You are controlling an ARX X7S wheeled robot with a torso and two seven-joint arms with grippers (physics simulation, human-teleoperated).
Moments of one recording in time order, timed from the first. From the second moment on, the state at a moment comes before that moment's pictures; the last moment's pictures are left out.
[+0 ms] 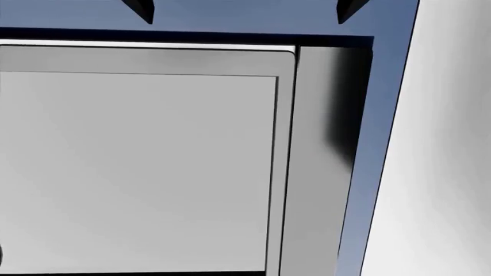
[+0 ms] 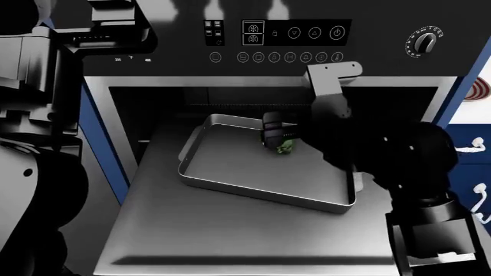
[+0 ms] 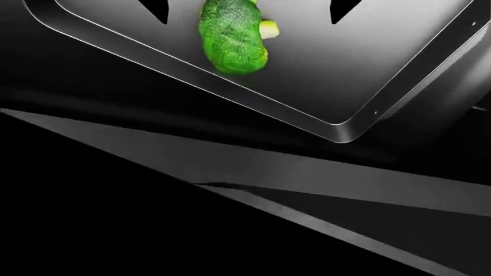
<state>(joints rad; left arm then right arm) -0.92 -0.22 0.04 0.84 -0.43 -1.03 -0.40 1.11 0.26 -0.35 0.18 0.89 1.21 0.36</state>
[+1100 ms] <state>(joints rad) -0.90 -0.23 0.06 0.85 -0.46 -1.01 -0.43 1.15 0.23 -0.49 0.42 0.77 1.03 0.22</state>
